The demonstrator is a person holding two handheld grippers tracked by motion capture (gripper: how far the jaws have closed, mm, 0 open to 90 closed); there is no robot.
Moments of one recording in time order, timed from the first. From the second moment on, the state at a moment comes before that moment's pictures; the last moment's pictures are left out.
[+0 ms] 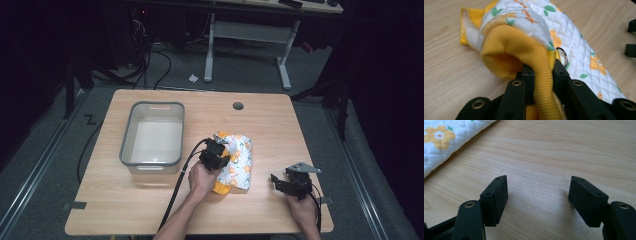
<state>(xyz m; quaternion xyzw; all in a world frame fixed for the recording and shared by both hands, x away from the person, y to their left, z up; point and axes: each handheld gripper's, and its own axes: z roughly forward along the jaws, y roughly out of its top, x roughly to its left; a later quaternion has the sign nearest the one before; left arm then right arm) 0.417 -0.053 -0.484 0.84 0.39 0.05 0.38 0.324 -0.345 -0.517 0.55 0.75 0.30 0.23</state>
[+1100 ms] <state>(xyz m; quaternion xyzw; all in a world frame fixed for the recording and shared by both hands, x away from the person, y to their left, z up) 0.416 0.003 -0.438 0.79 0.41 0.02 0.46 0.326 -0.344 -0.517 0.55 0.75 0.30 0.22</state>
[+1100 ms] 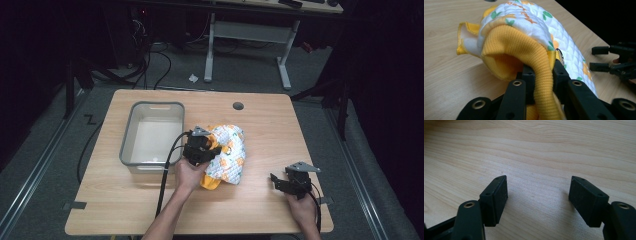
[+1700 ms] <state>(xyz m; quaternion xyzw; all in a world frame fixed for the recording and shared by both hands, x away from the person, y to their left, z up) 0.421 0.037 -0.407 0.77 0.42 0.04 0.48 0.326 -0.344 -0.517 0.55 0.75 0.30 0.22</state>
